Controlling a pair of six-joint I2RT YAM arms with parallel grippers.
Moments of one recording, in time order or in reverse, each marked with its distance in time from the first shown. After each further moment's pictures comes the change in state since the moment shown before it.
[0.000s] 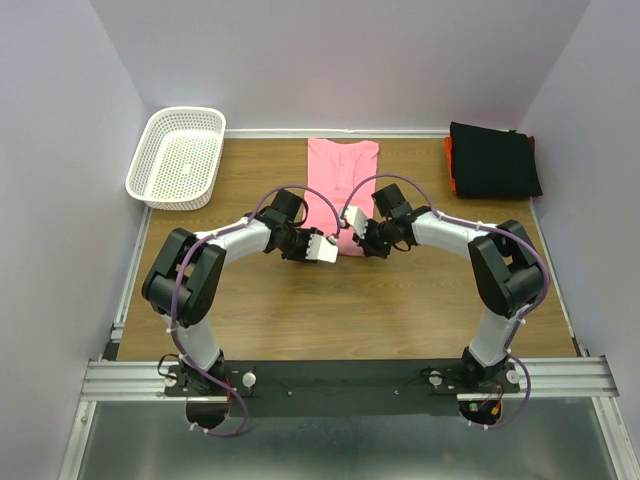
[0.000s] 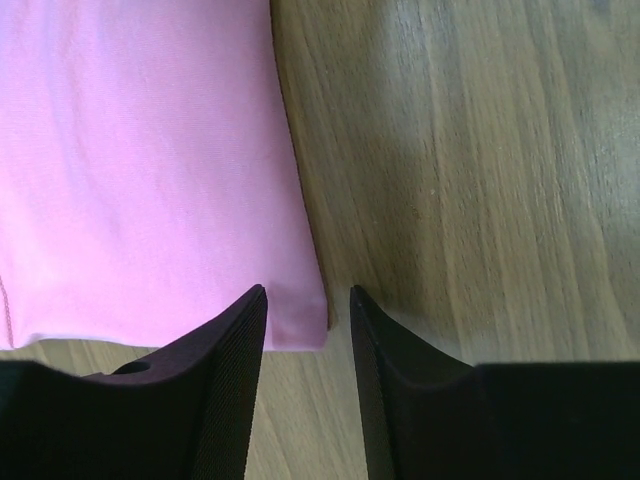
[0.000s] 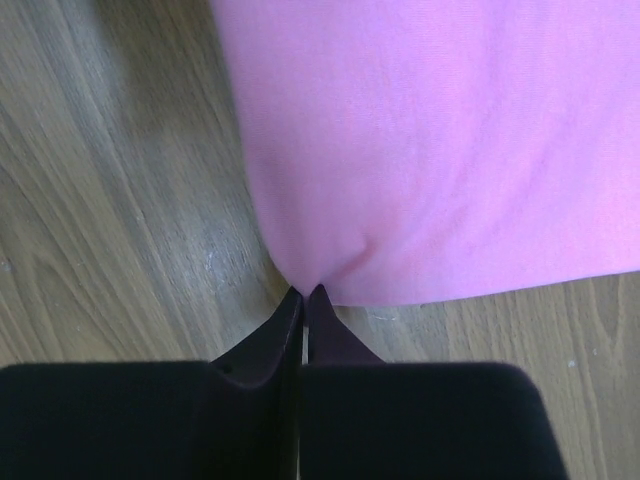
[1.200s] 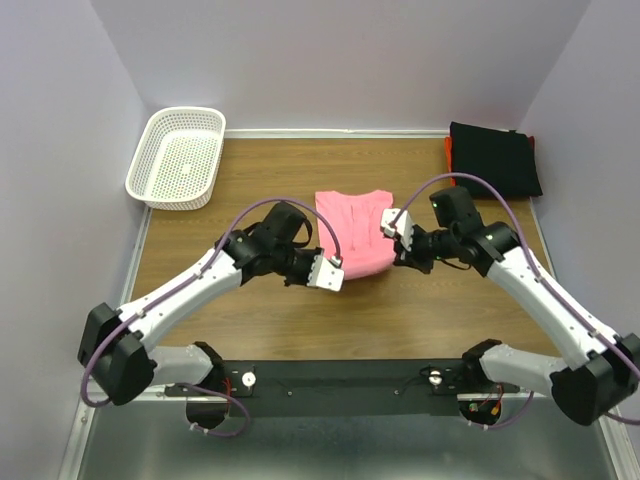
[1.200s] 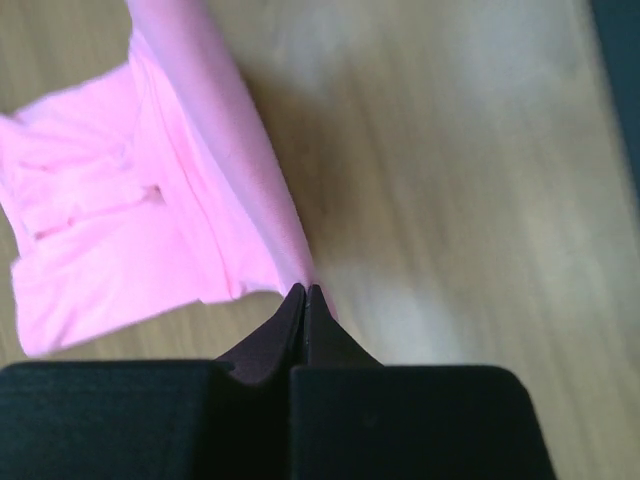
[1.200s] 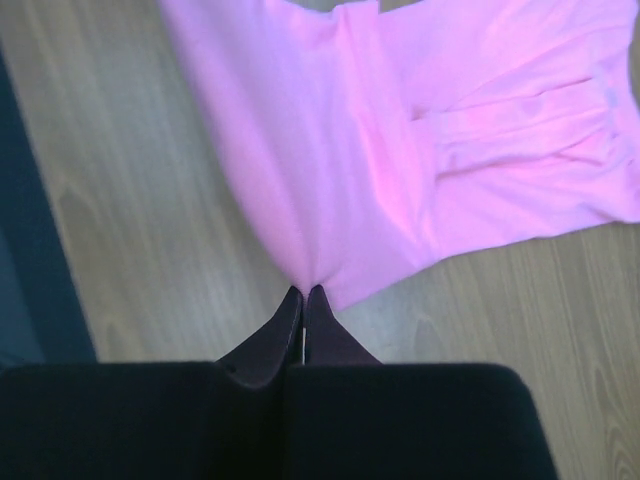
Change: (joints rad) left arm -0.203 -0.475 -0.019 -0.320 0.121 -0.227; right arm -0.042 -0.654 -0.061 -0.435 -0.140 -0.006
